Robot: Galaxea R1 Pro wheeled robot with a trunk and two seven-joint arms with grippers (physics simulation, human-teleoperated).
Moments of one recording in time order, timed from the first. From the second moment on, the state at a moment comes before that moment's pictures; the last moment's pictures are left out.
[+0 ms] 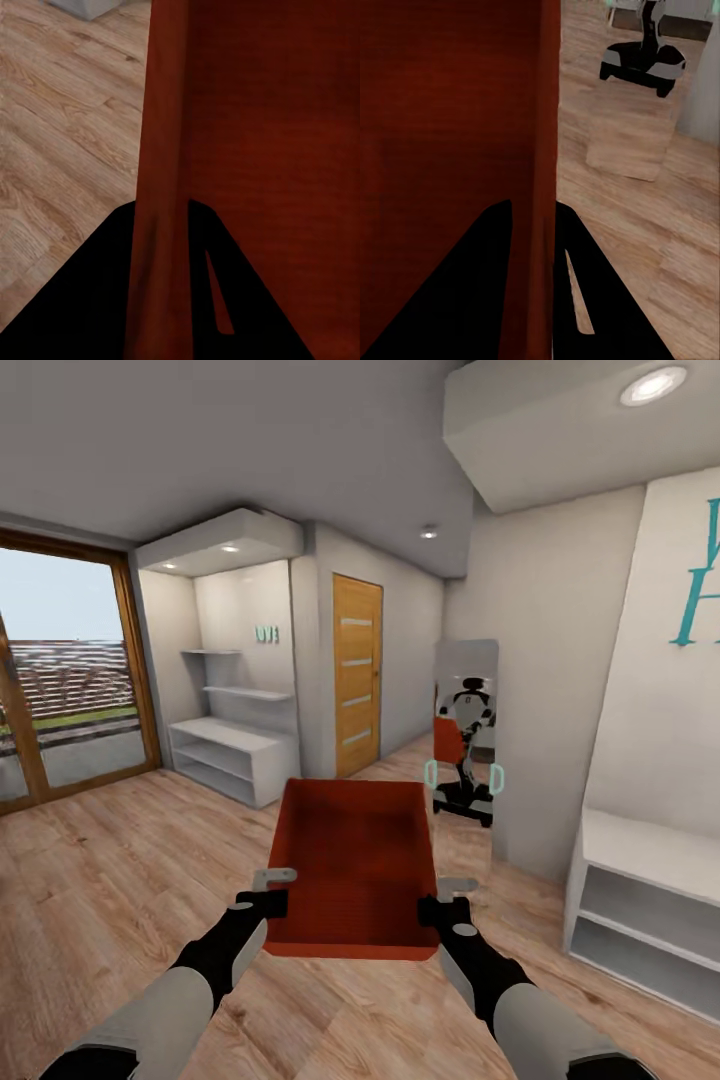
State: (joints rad) left arm -0.72 -0.08 -0.06 -0.40 0.07 0.17 0.16; right arm -0.70 0.13 0.08 -0.32 0.01 -0.05 -0.16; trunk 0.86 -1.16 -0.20
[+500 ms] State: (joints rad) left arm -0.72 -0.08 -0.06 -0.40 0.07 0.17 0.16; right arm -0.70 0.13 0.08 -0.32 0.01 -0.05 -0.17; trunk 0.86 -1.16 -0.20
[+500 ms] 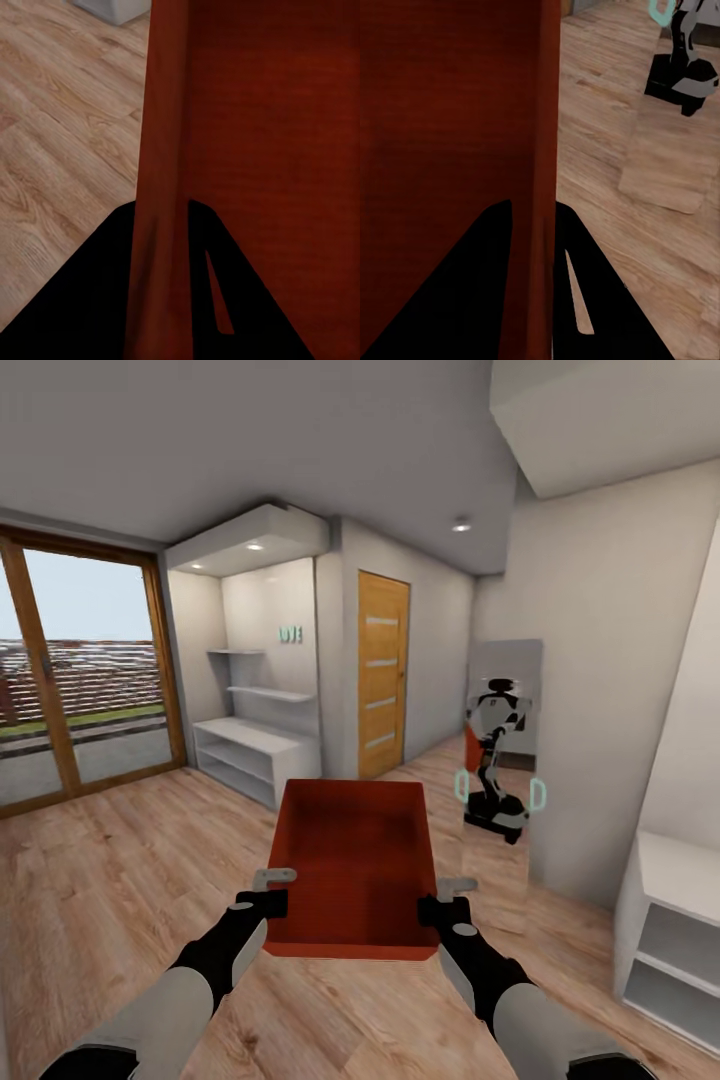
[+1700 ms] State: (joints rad) left arm -0.72 -0.08 -0.06 -0.40 0.07 0.17 0.16; right arm -0.70 0.13 0.08 -0.32 0.01 -0.05 -0.17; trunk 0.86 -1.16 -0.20
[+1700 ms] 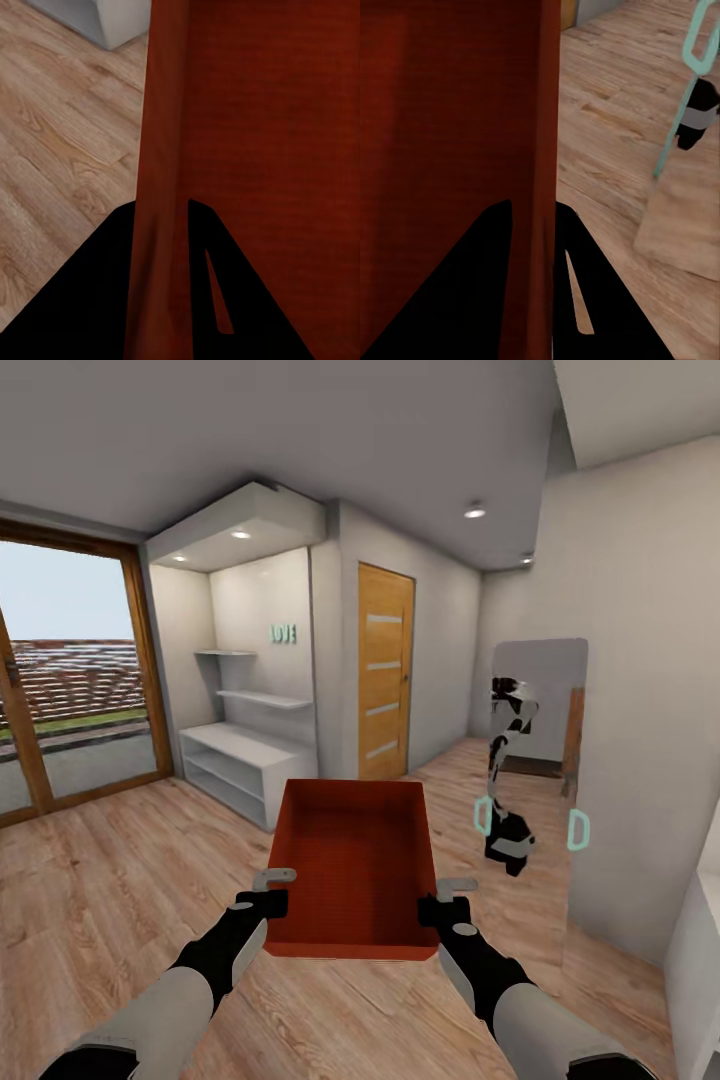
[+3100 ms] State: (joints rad) left arm -0.72 -0.07 -0.06 -0.40 0.07 0.17 0.15; right arm -0.70 0.13 0.08 -0.32 0.01 -0.05 -0.17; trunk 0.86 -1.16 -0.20
